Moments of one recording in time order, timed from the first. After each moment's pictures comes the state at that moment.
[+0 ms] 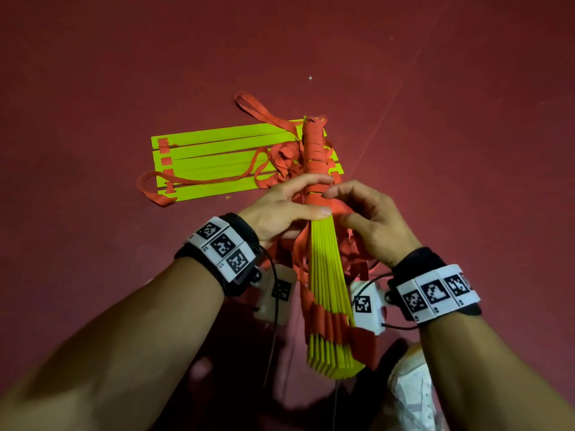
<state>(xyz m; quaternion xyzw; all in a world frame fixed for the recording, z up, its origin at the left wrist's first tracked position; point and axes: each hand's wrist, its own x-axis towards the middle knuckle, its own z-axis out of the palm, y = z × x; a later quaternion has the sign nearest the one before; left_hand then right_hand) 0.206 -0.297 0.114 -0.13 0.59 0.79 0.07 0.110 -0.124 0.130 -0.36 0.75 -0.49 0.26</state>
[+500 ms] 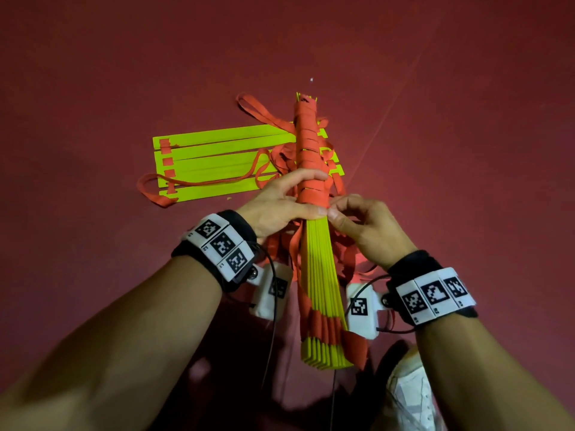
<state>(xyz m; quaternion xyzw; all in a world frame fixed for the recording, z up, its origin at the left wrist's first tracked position) 0.206 -0.304 0.114 -0.14 0.62 0.77 0.05 0.108 -0.124 0.113 -0.30 0.80 -0.44 0.27</state>
